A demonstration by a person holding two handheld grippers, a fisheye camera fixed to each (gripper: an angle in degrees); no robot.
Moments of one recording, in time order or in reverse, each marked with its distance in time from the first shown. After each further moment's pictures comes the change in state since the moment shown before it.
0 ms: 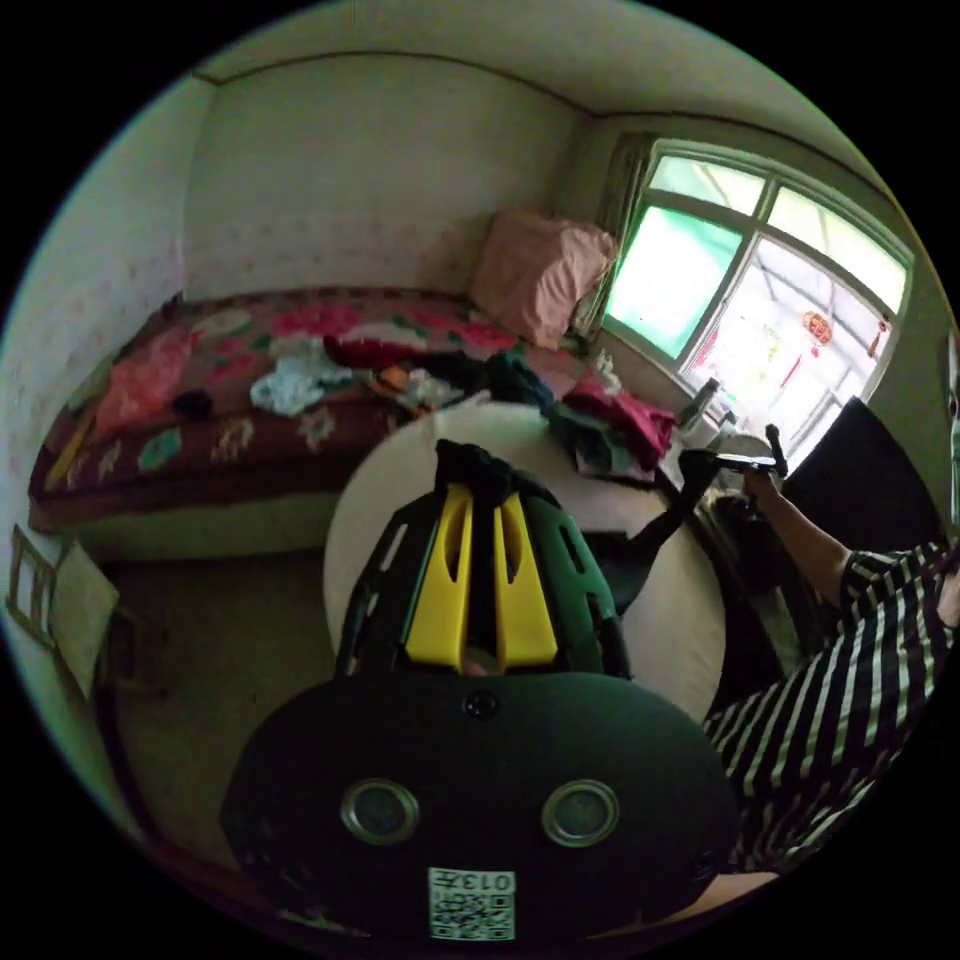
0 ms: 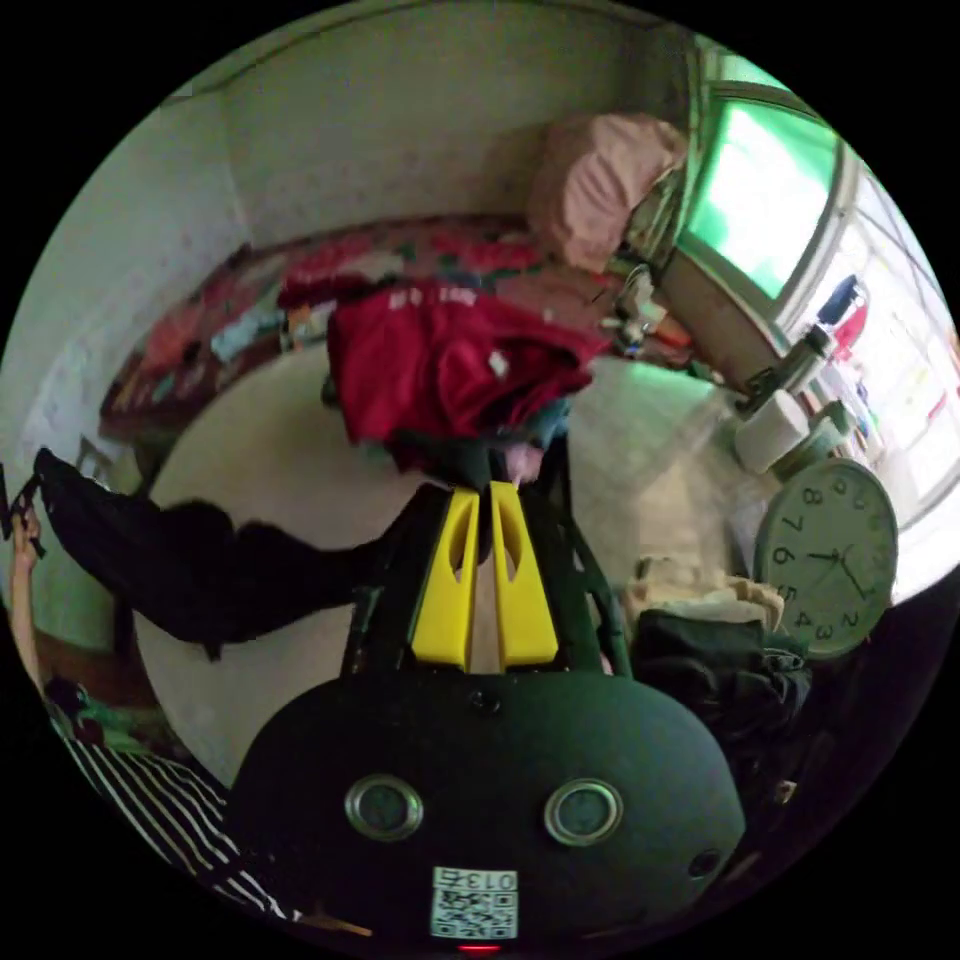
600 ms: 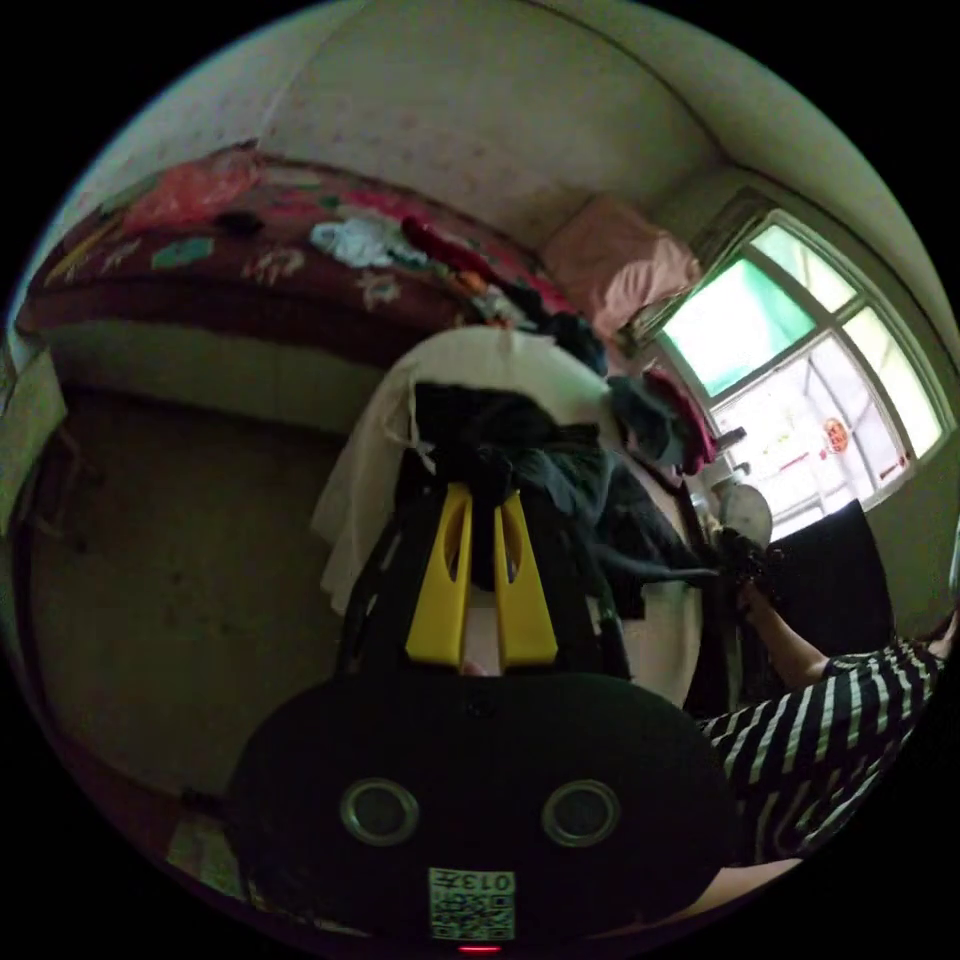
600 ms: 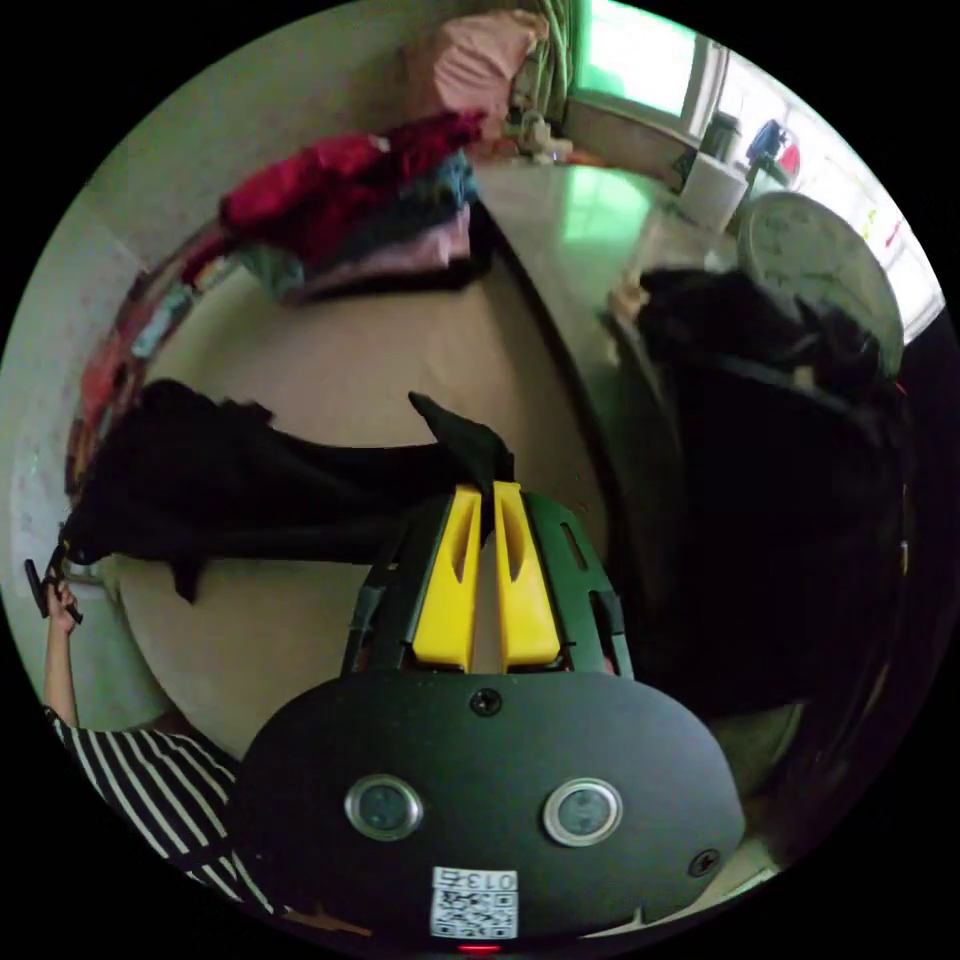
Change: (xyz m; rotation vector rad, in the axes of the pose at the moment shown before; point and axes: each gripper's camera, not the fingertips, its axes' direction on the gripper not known) left arm -0.125 0.144 0.102 -0.226 0.118 -0.434; right arm -0.012 0.143 0.068 -0.313 0.063 0.301
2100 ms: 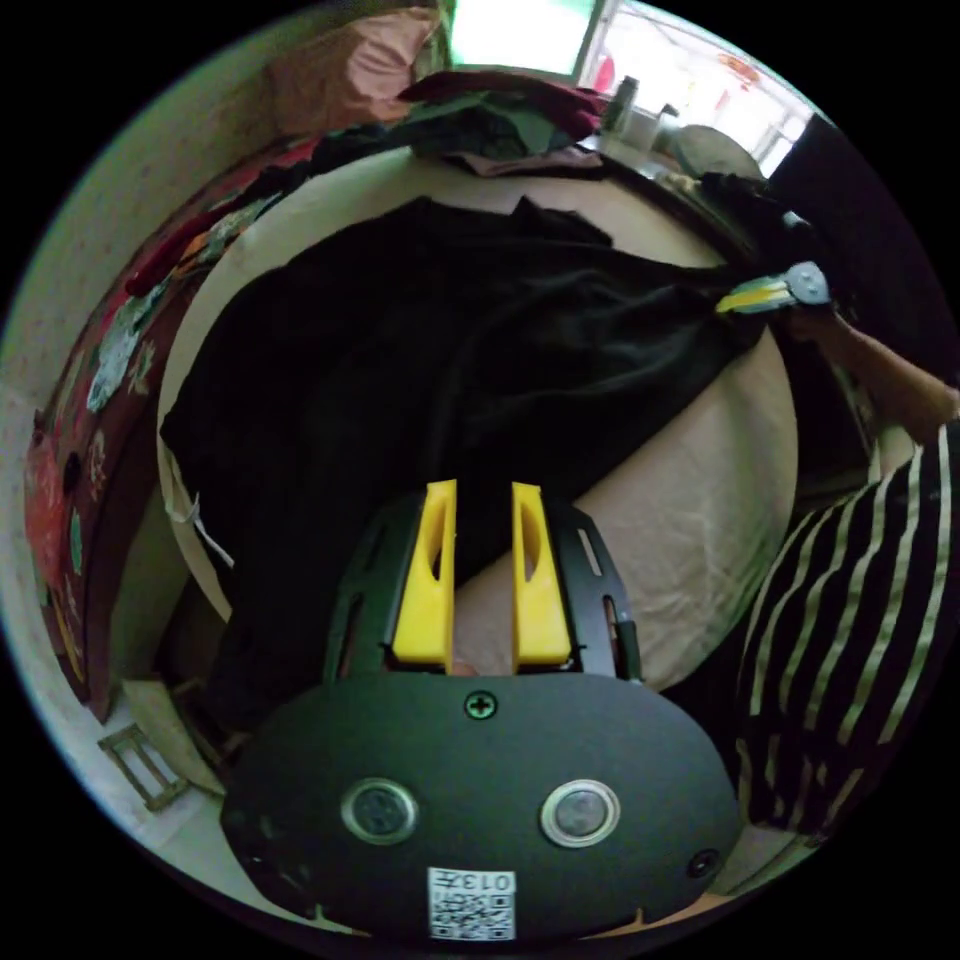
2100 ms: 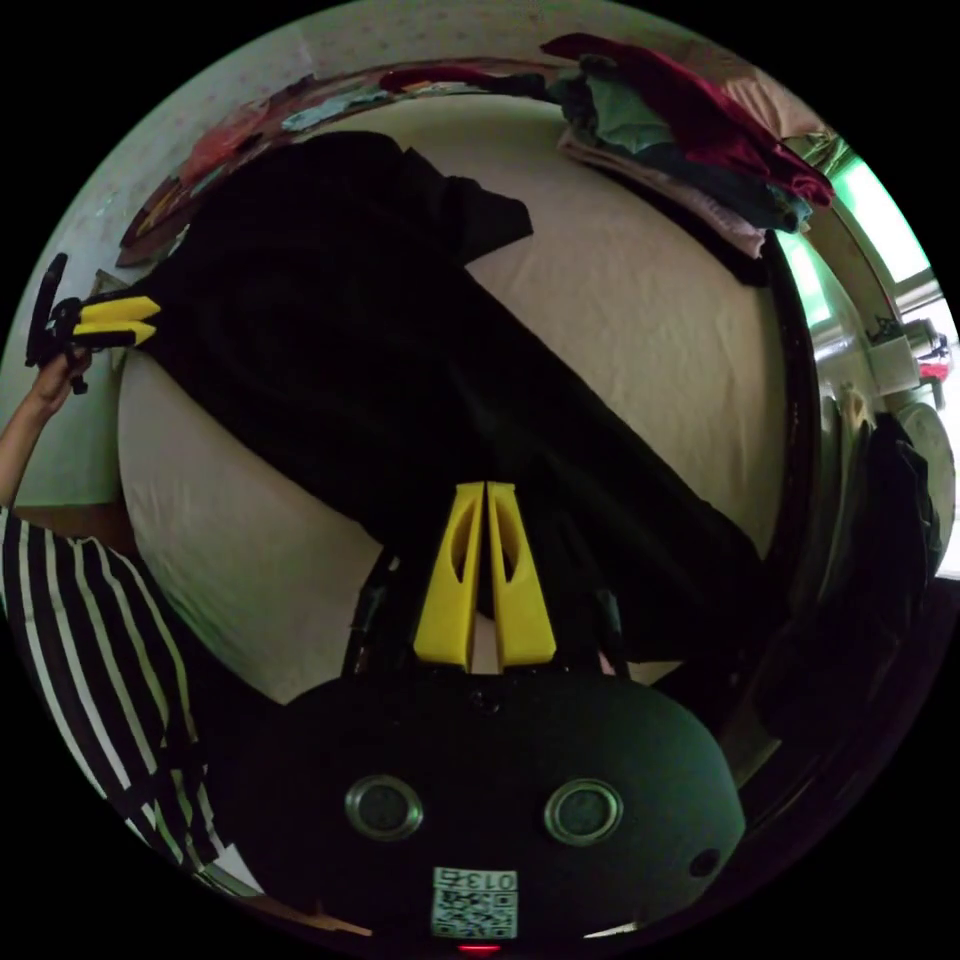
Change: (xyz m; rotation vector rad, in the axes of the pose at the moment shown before) left arm 0.308 0.055 0.111 -0.472 -0.246 0.860; right arm -0.205 -0.005 0.021 -0.139 -0.016 -0.520
